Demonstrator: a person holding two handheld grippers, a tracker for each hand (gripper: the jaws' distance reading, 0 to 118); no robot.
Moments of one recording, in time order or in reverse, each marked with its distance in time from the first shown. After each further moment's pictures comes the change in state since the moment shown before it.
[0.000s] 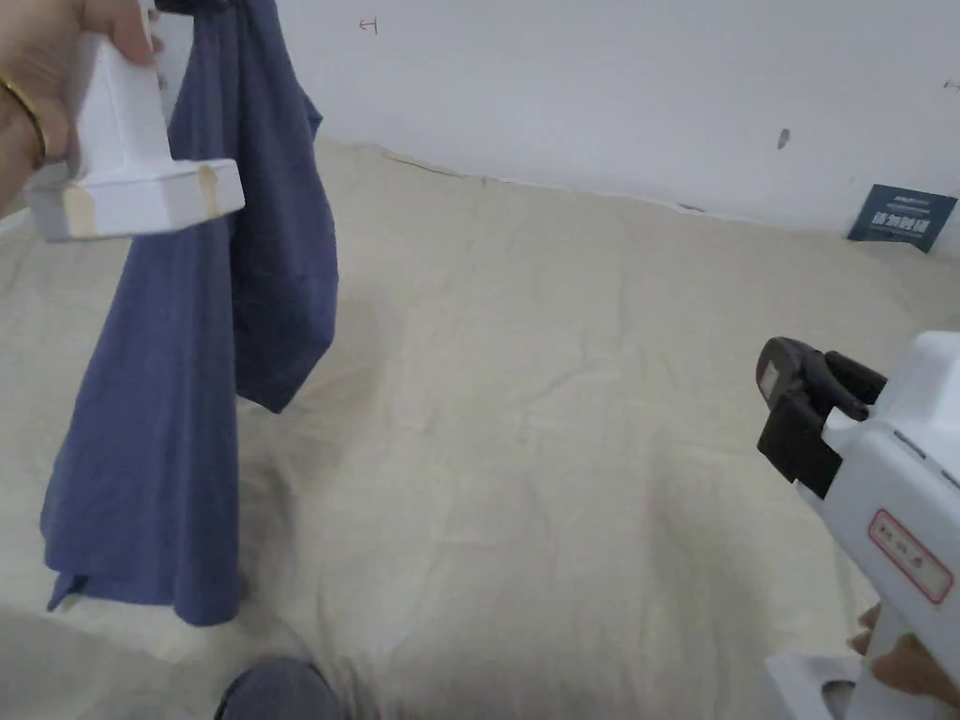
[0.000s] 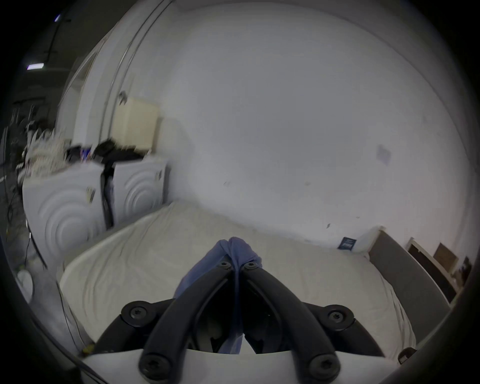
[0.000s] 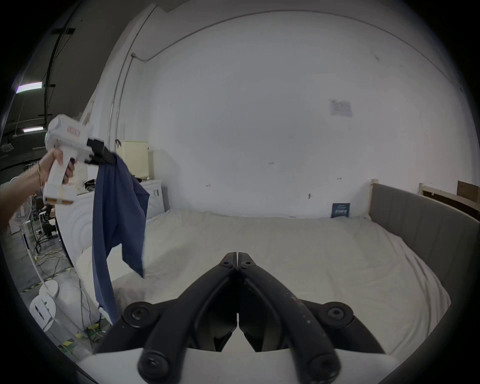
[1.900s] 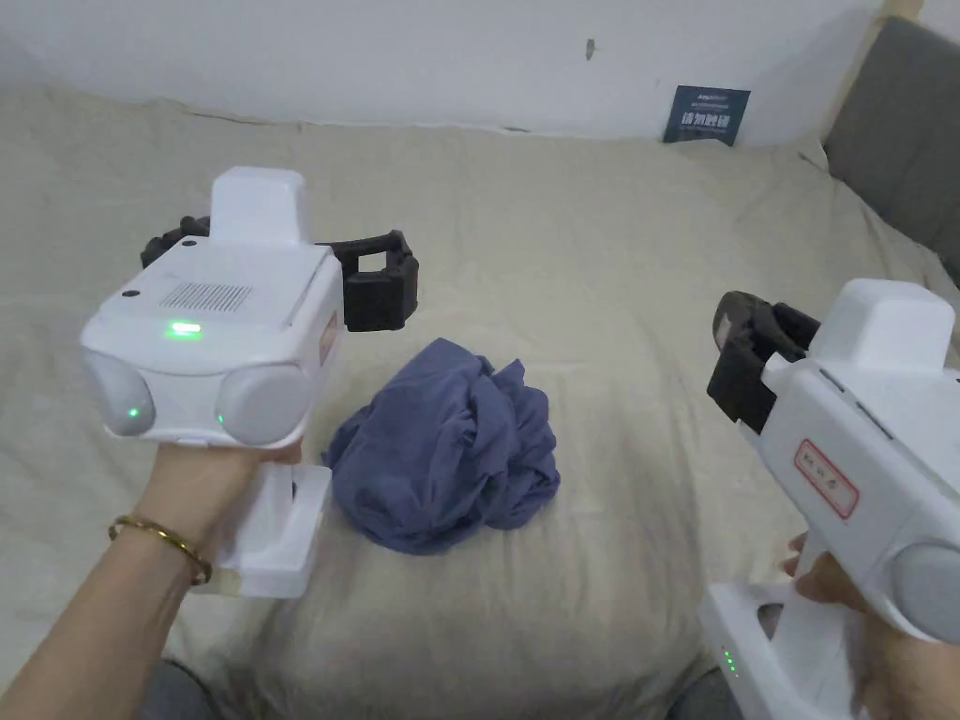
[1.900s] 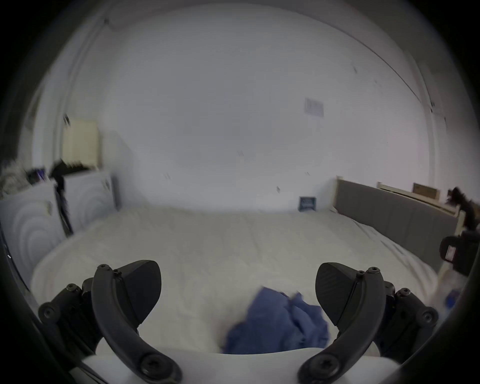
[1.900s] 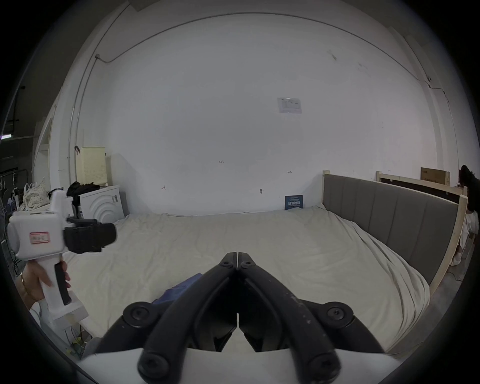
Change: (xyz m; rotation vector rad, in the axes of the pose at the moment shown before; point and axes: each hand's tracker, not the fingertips) left arm 0.156 -0.243 0.041 0.086 -0.142 -0.251; right arm 0.061 -0.028 0.027 -0.016 -0.230 -0.078
